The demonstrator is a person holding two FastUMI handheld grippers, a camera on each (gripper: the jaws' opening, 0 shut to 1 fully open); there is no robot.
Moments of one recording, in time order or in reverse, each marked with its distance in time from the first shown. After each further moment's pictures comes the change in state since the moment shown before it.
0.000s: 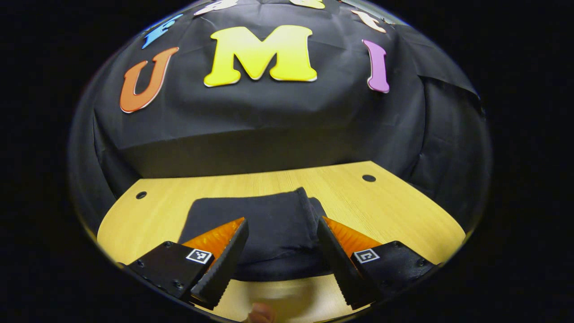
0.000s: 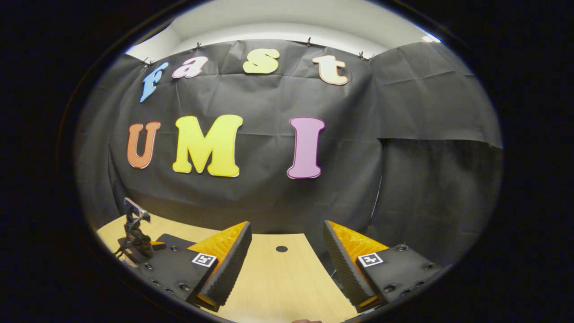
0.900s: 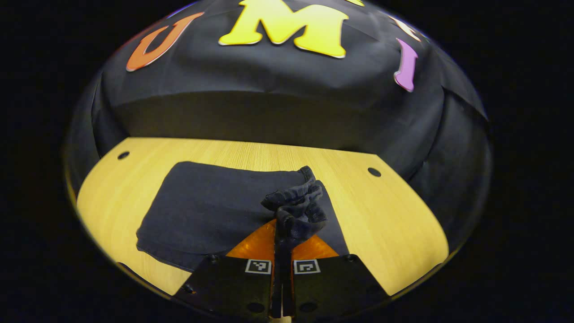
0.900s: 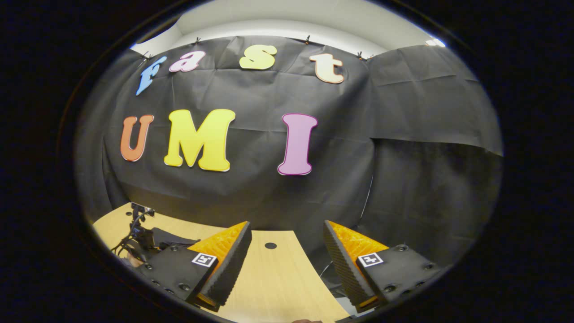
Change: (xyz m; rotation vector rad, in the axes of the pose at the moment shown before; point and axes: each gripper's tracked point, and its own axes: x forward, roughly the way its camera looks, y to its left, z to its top) left arm 0.054 -0.023 -0.066 -0.078 0.192 -0.041; right arm 0.000 -0.033 -0.004 -0.034 0.025 -0.074
